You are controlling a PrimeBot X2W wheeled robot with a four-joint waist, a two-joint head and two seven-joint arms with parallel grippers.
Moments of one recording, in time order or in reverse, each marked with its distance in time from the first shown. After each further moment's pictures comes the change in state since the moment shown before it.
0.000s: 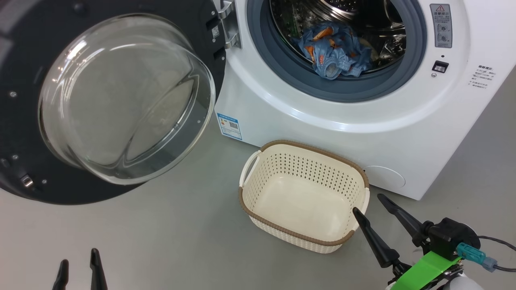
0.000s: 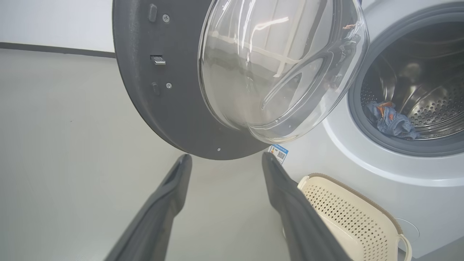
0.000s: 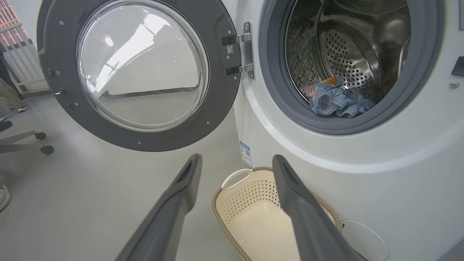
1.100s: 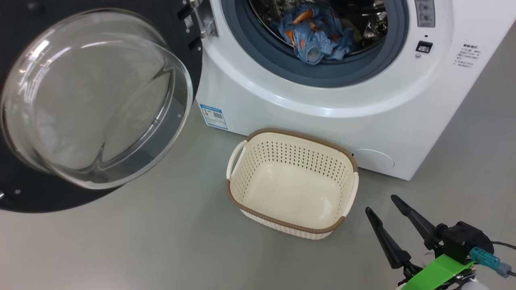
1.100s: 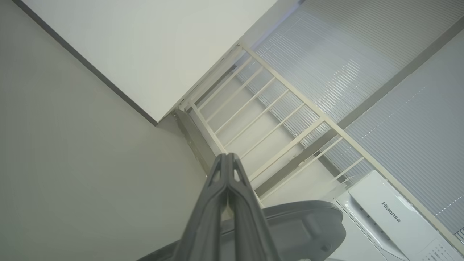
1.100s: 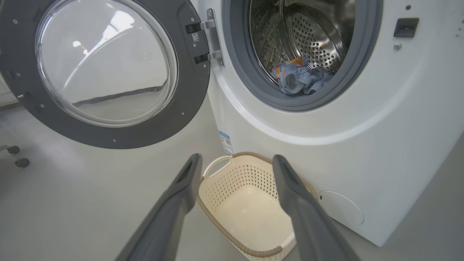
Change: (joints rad) left arm -0.608 0.498 0.285 0.302 -0.893 -0.045 0.258; right arm 0.045 0.007 -0.065 -0.024 -0.007 0.000 0.000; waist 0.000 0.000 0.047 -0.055
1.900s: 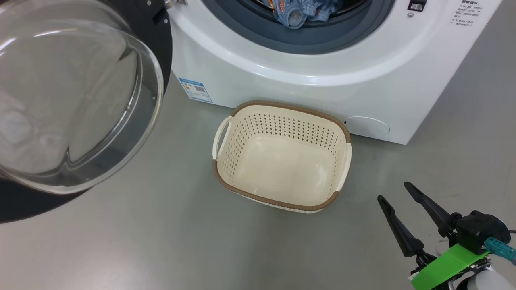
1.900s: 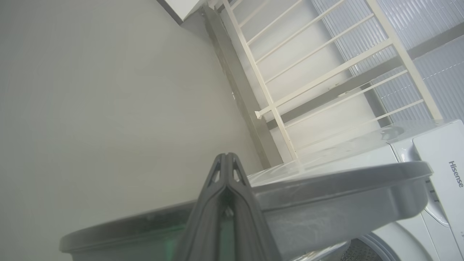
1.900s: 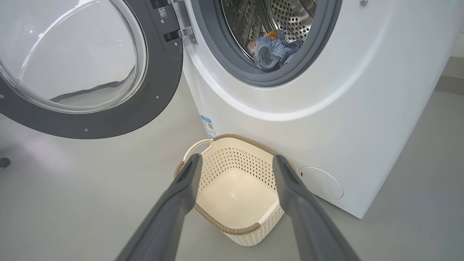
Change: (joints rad) left arm -0.184 0.128 -0.106 0.374 -0.164 0.000 0.426; right arm -0.027 -0.059 -0.015 -0.023 -0.005 0.000 0.000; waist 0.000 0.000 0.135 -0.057
